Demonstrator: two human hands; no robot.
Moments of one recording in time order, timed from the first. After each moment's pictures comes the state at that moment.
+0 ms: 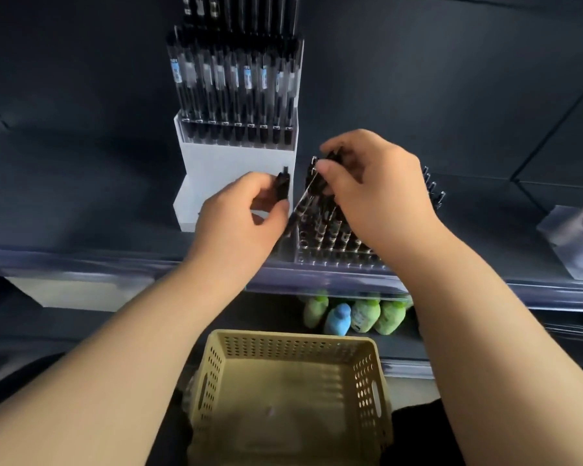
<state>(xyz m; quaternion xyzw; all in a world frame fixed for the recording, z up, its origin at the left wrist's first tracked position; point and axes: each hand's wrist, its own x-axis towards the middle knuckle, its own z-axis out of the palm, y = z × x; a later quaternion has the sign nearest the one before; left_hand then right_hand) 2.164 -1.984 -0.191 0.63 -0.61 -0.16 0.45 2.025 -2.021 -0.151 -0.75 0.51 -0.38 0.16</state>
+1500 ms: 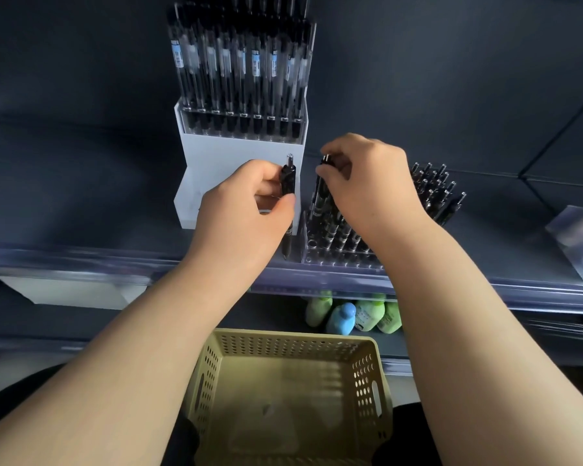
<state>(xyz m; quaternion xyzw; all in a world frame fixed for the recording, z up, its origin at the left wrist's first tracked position) 2.172 -1.992 -0.194 0.64 -0.56 -0.21 0.48 2.042 -2.062 -0.178 -0.78 0.54 -0.32 0.06</state>
